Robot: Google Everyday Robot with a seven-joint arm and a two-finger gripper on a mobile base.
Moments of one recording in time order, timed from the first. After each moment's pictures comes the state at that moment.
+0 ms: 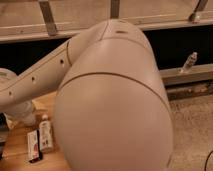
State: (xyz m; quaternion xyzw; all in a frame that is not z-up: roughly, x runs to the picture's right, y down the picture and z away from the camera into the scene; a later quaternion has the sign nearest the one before) arm -0.335 0.119 0.627 -0.24 0.04 0.46 0.86
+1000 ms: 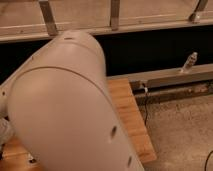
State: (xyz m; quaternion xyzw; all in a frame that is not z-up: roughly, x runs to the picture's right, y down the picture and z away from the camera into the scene) arm -0.403 0.235 0.609 -0.33 0.05 0.33 0.88
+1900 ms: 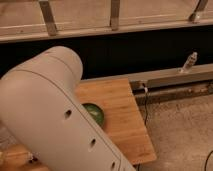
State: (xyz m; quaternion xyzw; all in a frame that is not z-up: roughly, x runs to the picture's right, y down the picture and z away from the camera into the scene) arm -0.415 0.281 0.671 -0.37 0.09 0.32 0.87
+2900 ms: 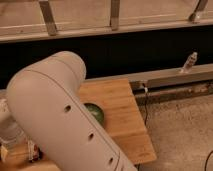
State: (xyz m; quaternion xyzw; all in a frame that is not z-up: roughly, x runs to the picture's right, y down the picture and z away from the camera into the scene) arm -0.413 0.298 0.707 -0.42 0.10 0.33 0.84
